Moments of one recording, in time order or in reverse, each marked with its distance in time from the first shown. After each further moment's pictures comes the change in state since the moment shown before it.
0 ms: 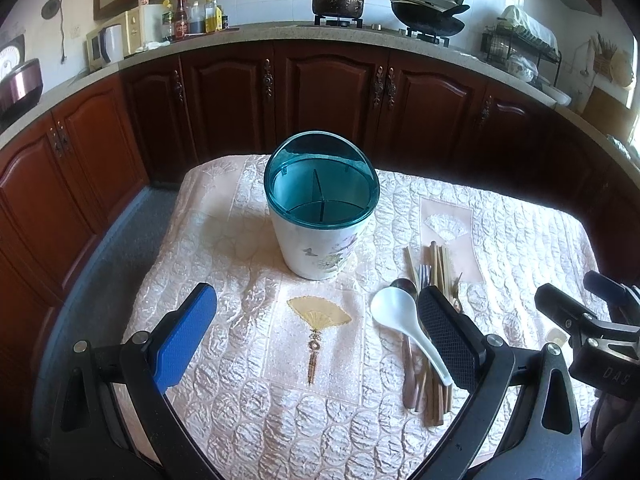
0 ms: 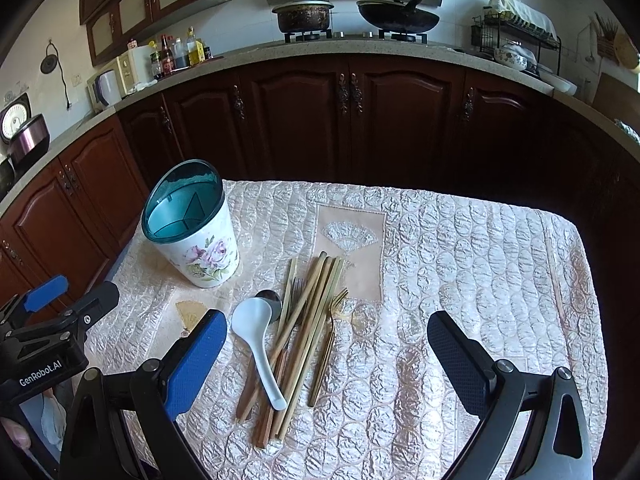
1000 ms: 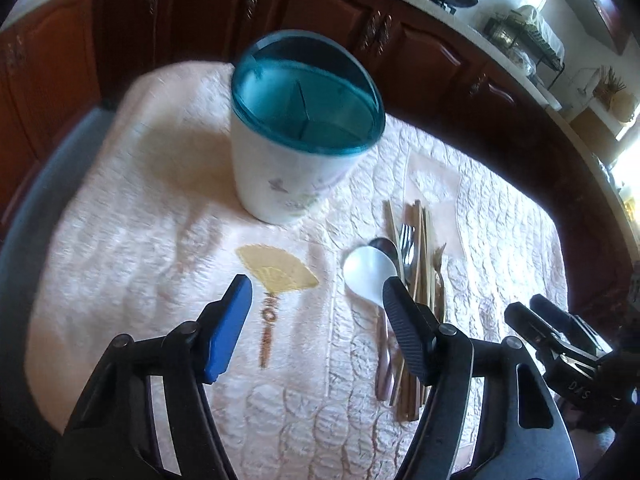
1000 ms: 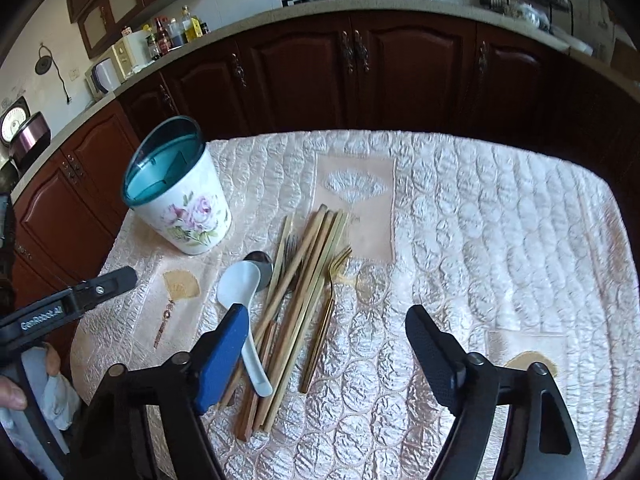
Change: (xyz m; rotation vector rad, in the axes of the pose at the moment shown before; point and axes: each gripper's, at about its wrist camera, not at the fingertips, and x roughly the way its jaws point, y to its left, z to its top) left arm 0.079 0.017 -0.015 -0.146 0.248 -0.231; right arm 0.058 -0.028 -0.026 0.056 0.112 0.093
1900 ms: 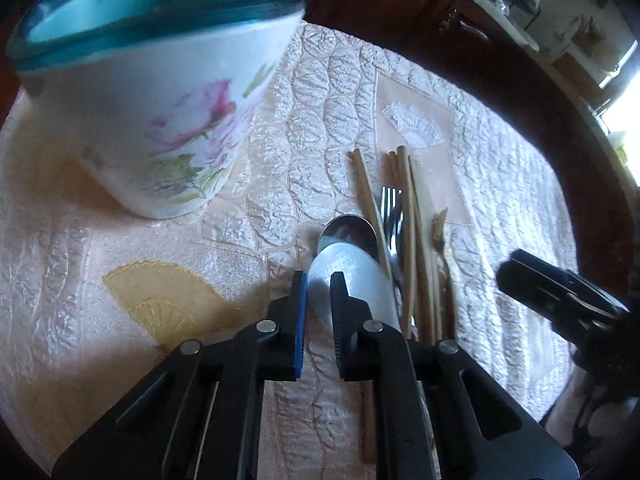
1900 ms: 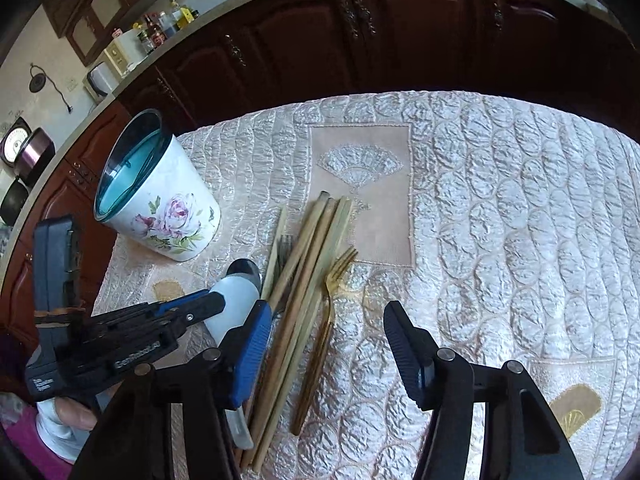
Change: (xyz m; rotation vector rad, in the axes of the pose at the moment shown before) left arm 0.097 -0.028 0.010 0.127 0.160 -0.107; right arm 0.059 -0.019 0.027 0.036 0.096 0.109
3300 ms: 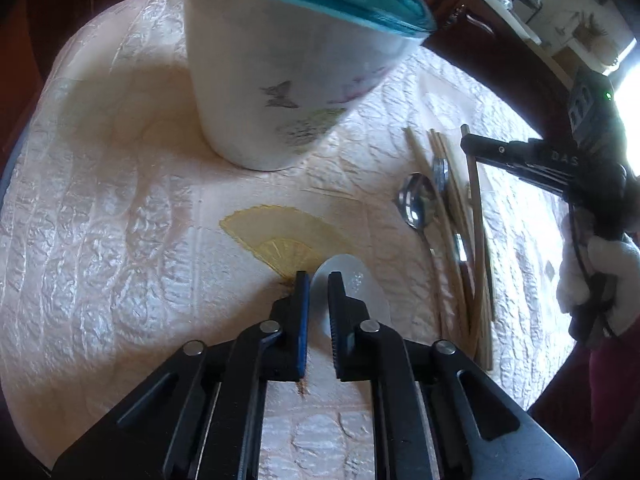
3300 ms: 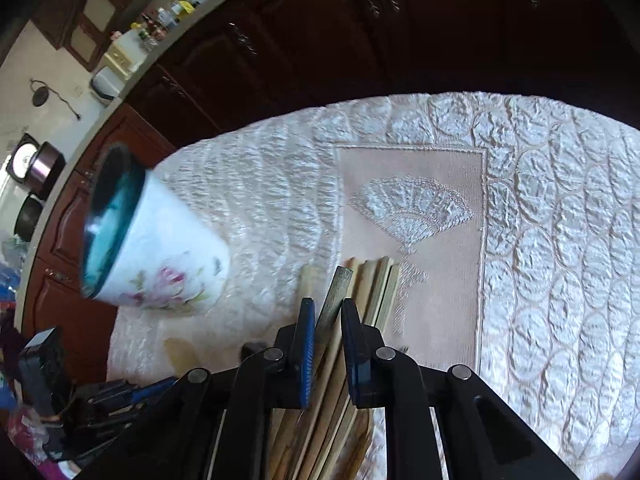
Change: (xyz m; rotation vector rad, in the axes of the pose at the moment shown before) left arm -0.028 0.048 -0.020 0.018 0.044 0.003; right arm 0.062 0.006 0.062 0.025 0.063 0.132
